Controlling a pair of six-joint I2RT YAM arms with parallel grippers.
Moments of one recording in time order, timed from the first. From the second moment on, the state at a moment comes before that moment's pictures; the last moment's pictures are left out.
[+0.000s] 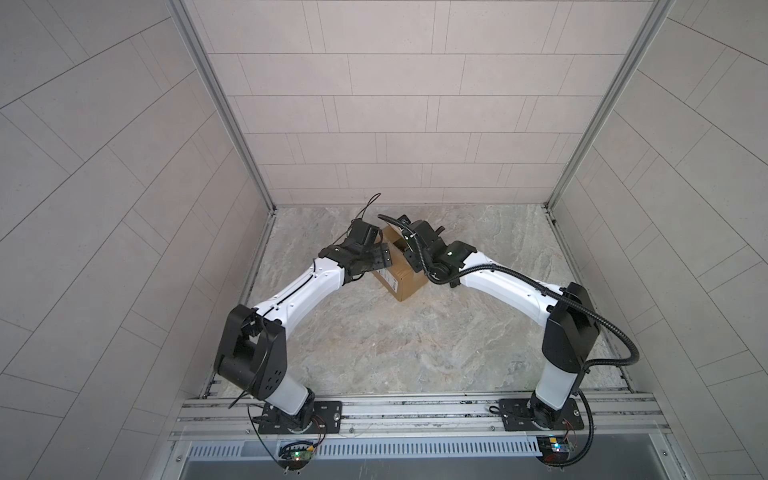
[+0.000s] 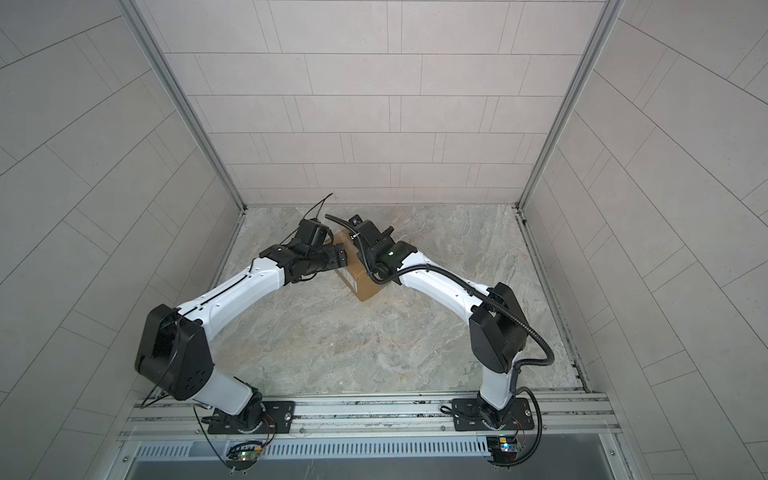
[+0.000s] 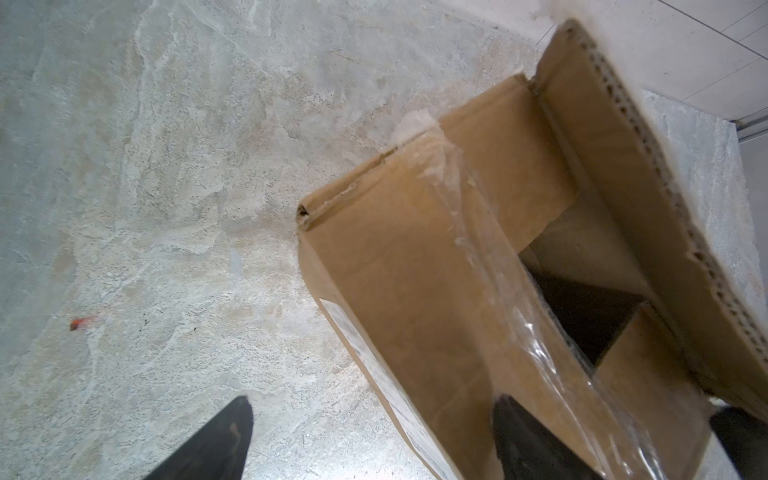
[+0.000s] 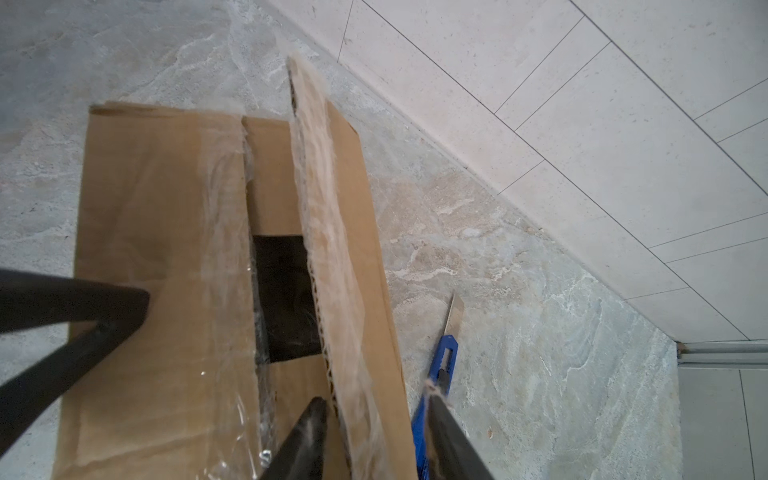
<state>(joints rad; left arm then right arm) -0.45 1.55 1.21 -0.53 -0.10 -0.59 0.74 1.80 1.56 -0.52 0.47 -0.03</state>
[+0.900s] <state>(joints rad) -0.38 1.60 1.19 -0.42 0.01 -0.59 0.40 1.66 1.25 -0.08 -0.24 0.47</state>
